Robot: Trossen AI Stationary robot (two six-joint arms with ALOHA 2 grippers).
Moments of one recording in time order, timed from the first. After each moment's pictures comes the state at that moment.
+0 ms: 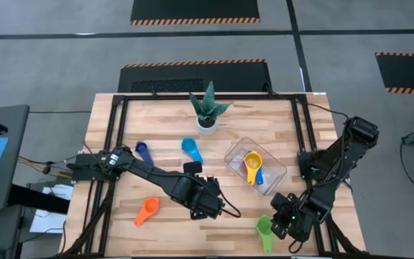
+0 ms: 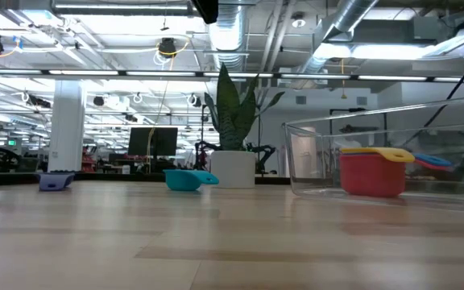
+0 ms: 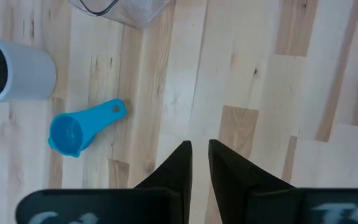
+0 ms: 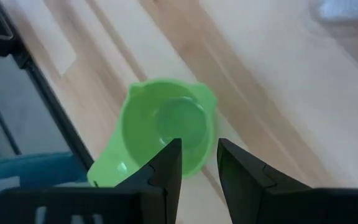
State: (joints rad) left arm -0.43 2.19 2.32 -1.57 -0.35 -0.53; right arm 0.98 1.46 0.83 -0.52 0.29 1.64
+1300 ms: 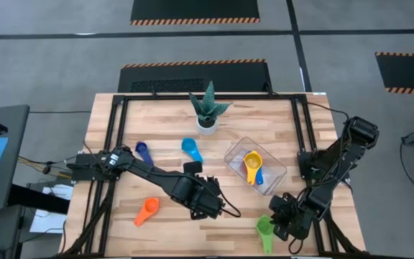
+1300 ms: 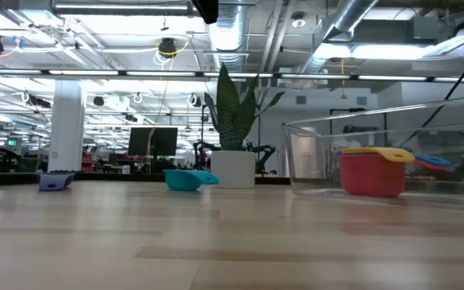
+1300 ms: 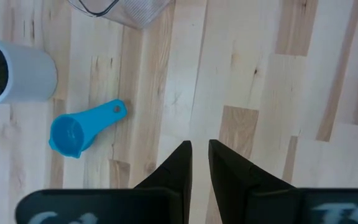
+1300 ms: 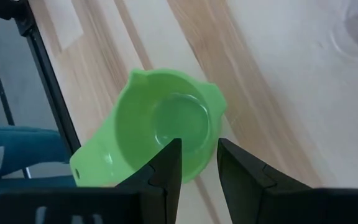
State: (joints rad) left arm -0.43 2.19 2.32 -1.57 -0.35 -0.53; right arm 0.98 1.46 0.75 -0.38 0.29 1.46
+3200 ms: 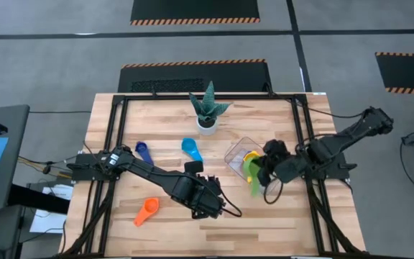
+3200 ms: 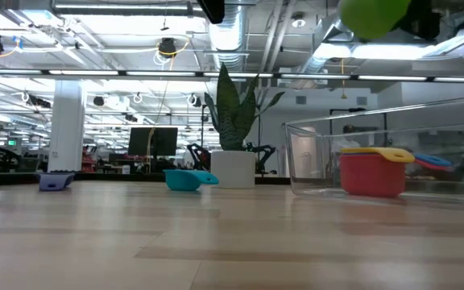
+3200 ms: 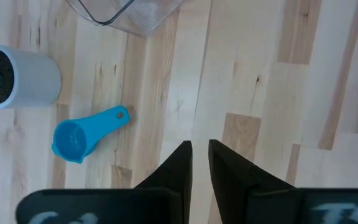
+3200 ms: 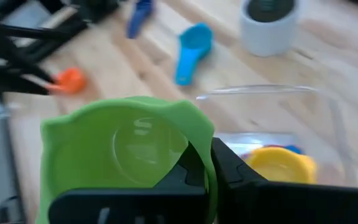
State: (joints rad) left arm -0.43 2.19 2.32 -1.55 -0.37 -0.52; right arm 0.47 1.11 1.00 -0.76 0.60 1.01
